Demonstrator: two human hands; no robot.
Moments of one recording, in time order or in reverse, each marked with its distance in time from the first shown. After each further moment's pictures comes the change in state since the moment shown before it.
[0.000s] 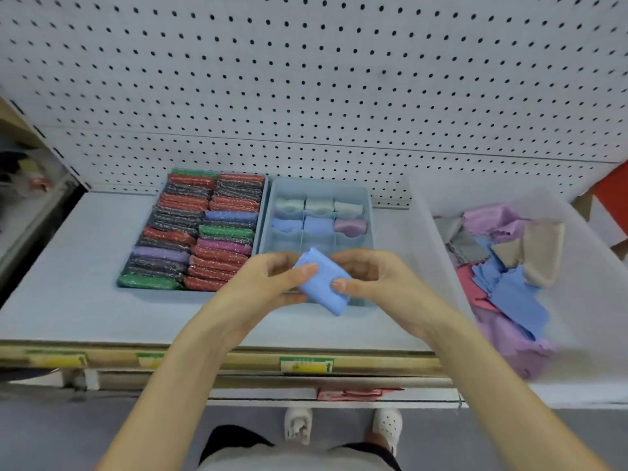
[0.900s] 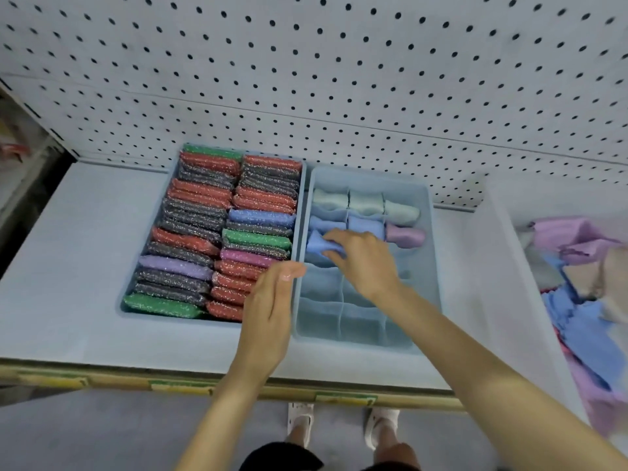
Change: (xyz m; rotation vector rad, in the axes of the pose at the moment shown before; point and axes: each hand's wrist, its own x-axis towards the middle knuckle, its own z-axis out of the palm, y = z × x) left_hand 0.067 -0.076 -0.077 0.363 0.452 0.342; right_hand 0.185 0.071 0.034 -1.203 0.251 -0.199
